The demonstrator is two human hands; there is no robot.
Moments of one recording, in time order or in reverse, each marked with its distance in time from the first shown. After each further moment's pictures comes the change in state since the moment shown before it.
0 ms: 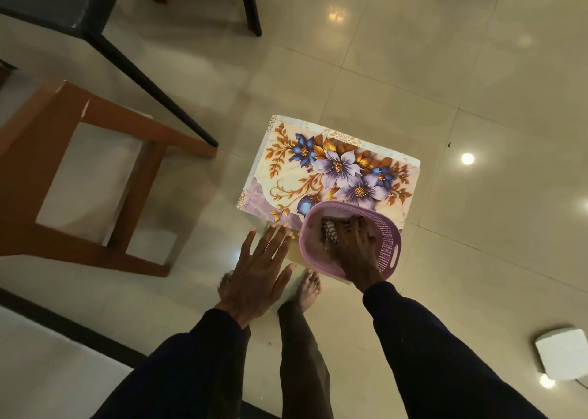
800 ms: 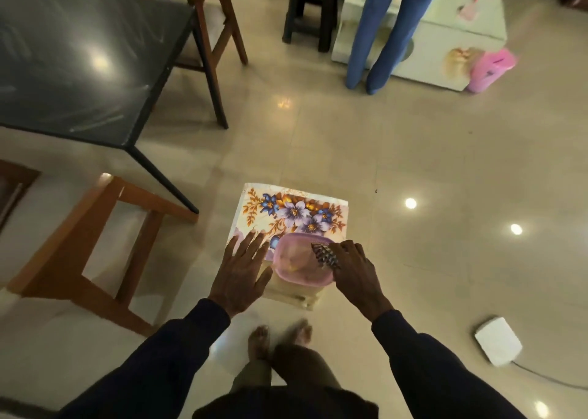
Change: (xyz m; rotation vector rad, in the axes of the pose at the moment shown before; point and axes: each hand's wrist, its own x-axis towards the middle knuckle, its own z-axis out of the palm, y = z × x) left_hand -0.022 0.039 -0.191 0.000 0.267 0.170; right_hand -0.202 0.016 -0.190 0.327 0.363 0.111
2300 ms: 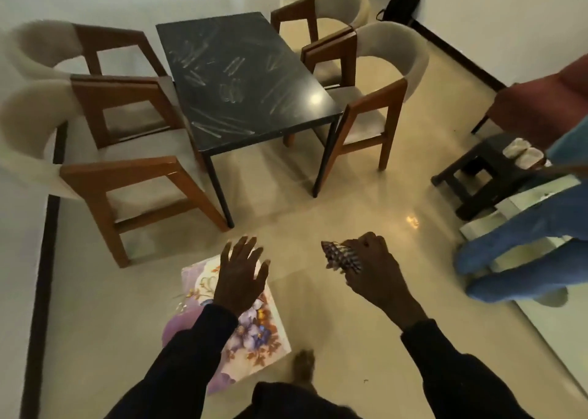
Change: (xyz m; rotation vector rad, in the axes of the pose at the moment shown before) left_hand 0.364 0.105 0.016 0.270 0.597 -1.011; right_hand 0.456 0.093 -0.337 -0.100 -0.142 -0.979
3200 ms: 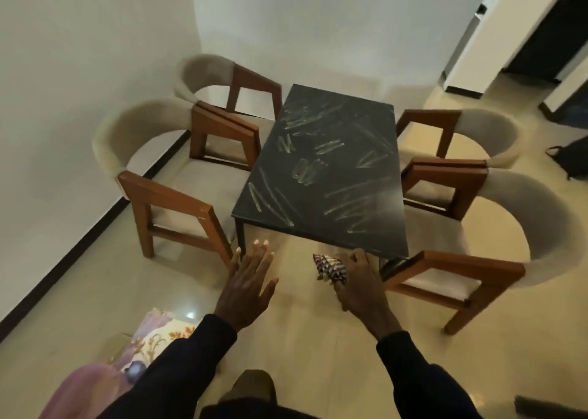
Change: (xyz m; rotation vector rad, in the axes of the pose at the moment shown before) left_hand 0.305 -0.005 0.104 0.249 0.115 -0.412; right_hand 0.475 0.052 -0.060 -0.051 -0.141 -0.529
